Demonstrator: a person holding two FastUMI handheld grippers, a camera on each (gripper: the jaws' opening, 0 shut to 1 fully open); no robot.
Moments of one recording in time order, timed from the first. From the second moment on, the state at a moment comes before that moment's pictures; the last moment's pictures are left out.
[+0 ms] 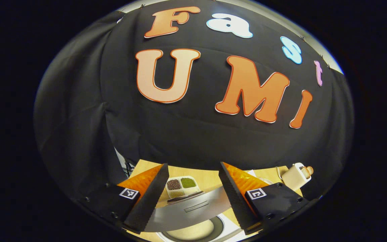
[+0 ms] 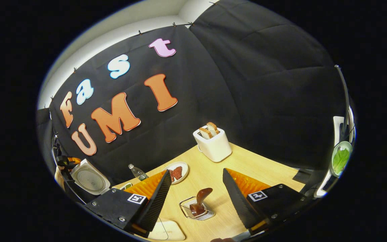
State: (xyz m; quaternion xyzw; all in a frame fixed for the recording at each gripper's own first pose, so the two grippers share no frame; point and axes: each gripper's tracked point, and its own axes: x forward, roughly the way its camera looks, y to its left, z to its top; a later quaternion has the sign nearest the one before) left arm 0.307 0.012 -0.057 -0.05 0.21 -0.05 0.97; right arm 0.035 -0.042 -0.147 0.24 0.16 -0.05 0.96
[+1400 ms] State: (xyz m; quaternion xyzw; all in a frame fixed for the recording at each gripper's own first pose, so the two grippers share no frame) left arm 0.135 -0.041 -0.248 0.01 0.29 -0.07 0.95; right arm 0.010 0.021 -0.145 0.25 0.18 0.05 0.95
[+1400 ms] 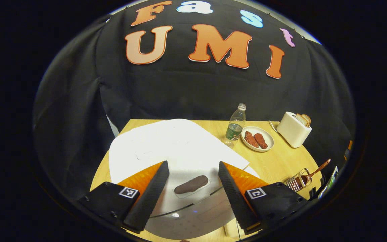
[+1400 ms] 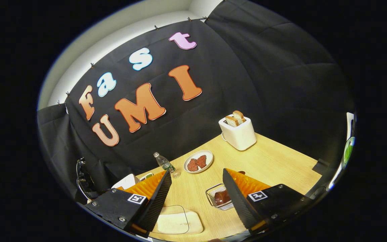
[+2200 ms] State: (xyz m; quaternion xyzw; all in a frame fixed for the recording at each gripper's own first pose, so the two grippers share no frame) left arm 0.118 -0.037 -0.189 -0.01 0.24 -0.07 0.97; right arm 0.015 0.028 -0.128 0.17 0.17 0.07 0.97
